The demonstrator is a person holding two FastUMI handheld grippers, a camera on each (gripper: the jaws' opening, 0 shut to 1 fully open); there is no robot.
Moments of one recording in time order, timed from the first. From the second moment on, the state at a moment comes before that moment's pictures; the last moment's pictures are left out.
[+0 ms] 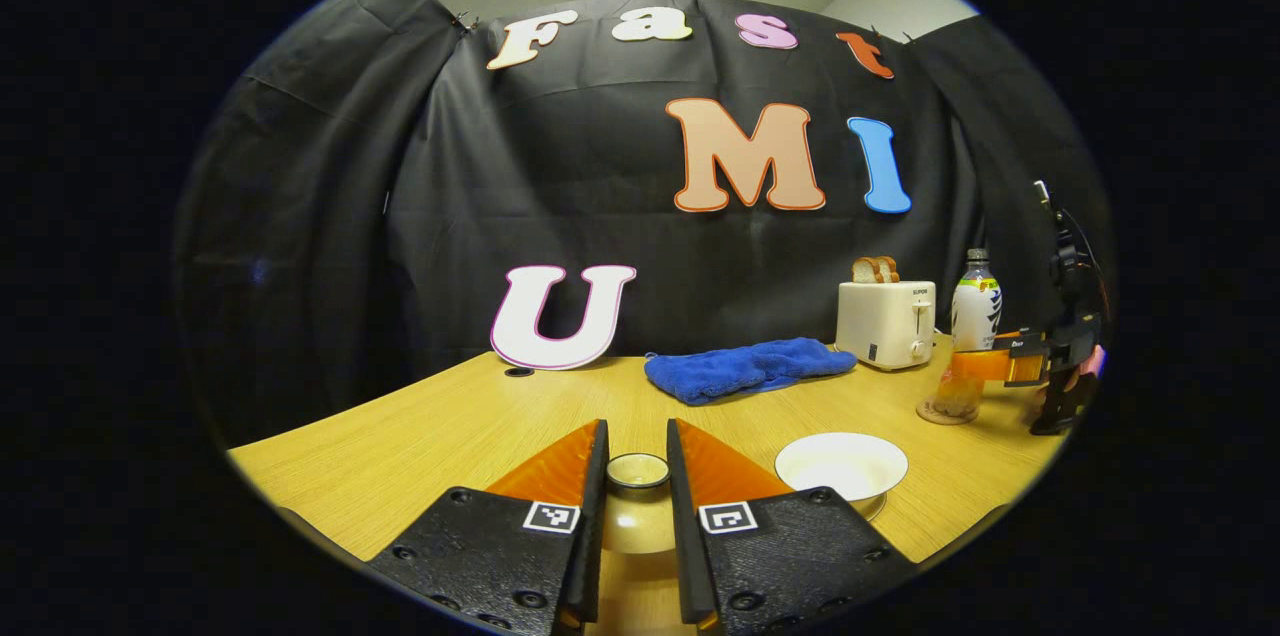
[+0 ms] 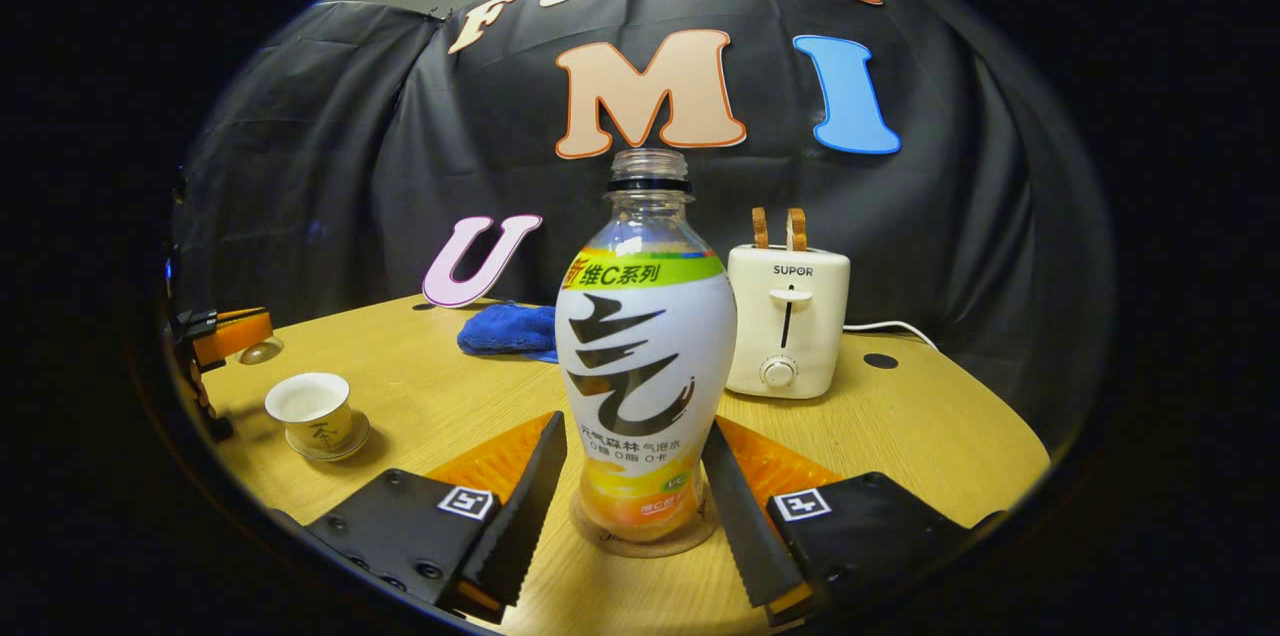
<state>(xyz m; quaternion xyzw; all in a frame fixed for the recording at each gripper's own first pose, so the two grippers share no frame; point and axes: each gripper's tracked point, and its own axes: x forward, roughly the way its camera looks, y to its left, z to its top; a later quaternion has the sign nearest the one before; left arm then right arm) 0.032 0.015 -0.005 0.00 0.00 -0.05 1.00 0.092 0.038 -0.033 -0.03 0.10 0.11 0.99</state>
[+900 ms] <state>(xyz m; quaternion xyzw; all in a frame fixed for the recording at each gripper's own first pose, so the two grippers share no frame) 0.035 0.005 -0.004 0.00 0.00 -0.06 1.00 0.011 0.030 0.000 0.00 0.01 0.08 1.00</state>
